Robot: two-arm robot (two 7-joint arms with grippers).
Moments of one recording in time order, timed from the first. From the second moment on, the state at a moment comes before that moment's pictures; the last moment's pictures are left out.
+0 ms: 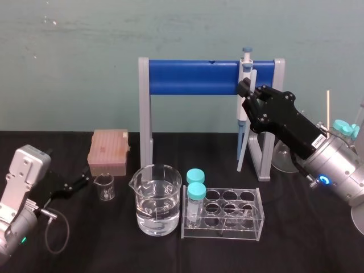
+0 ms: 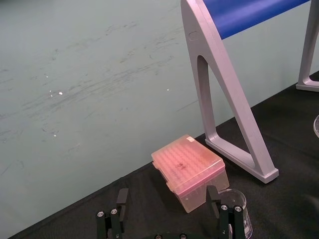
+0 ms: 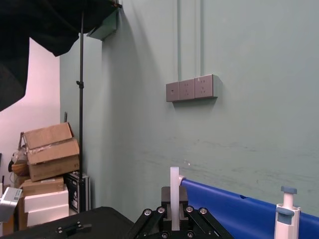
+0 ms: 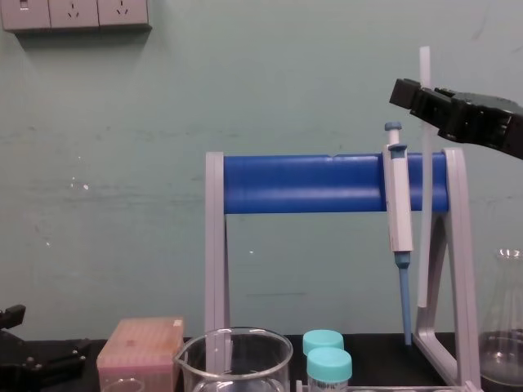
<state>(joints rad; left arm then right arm) -0.20 0.60 0.45 -1.41 -0.25 -0.12 0.03 0.29 0.43 -0.29 -1.58 0.61 -0.16 0.53</state>
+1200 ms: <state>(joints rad) -0.20 0.60 0.45 -1.41 -0.25 -0.12 0.03 0.30 0.44 -0.30 -1.57 0.61 -0.15 0.54</state>
